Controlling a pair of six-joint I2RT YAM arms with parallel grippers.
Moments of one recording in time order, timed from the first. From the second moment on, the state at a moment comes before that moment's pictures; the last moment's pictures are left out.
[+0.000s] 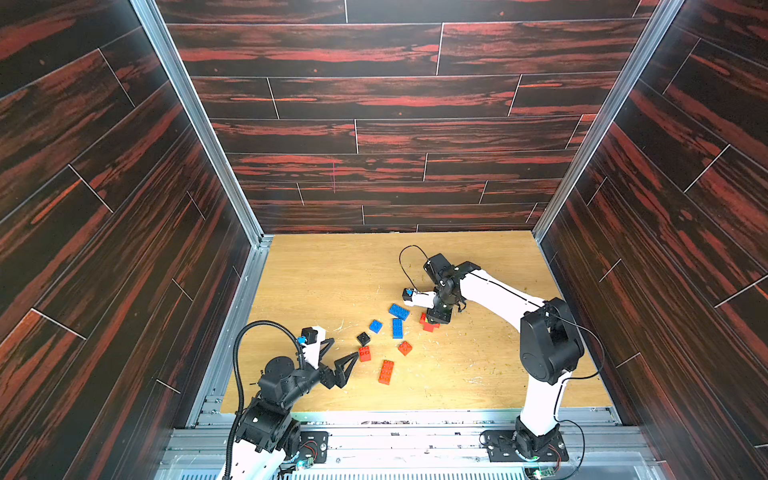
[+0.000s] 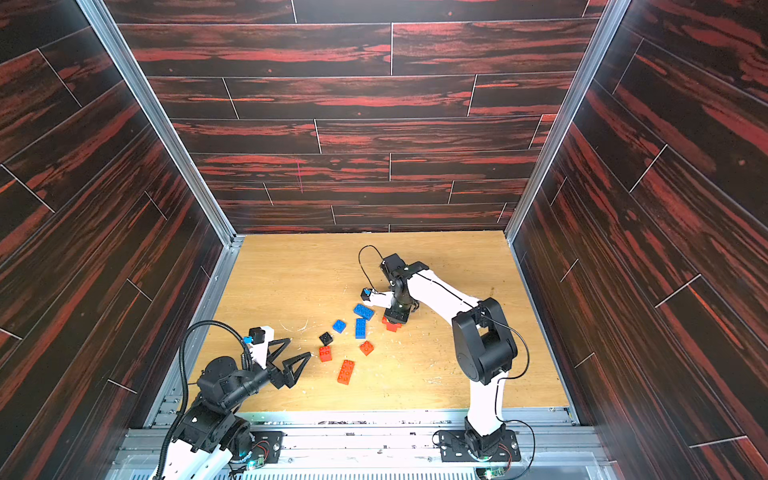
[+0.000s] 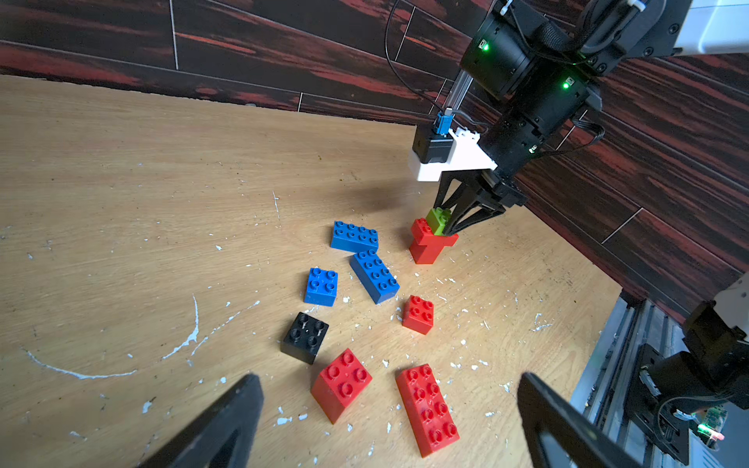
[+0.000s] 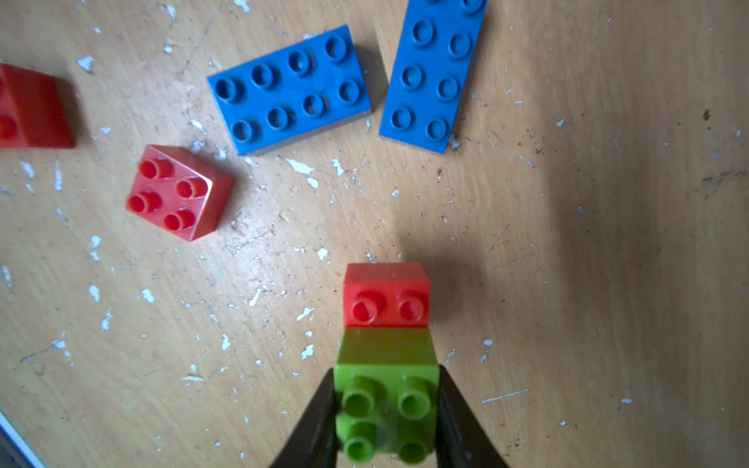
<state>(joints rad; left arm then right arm) -0.33 0.21 0.16 -0.19 0.41 -0.28 0.57 1.91 1.49 -0.97 -0.10 -0.76</state>
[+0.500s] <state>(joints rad) -0.33 0.21 0.16 -0.19 0.41 -0.28 0.57 1.88 1.49 -1.00 -0.09 -0.75</state>
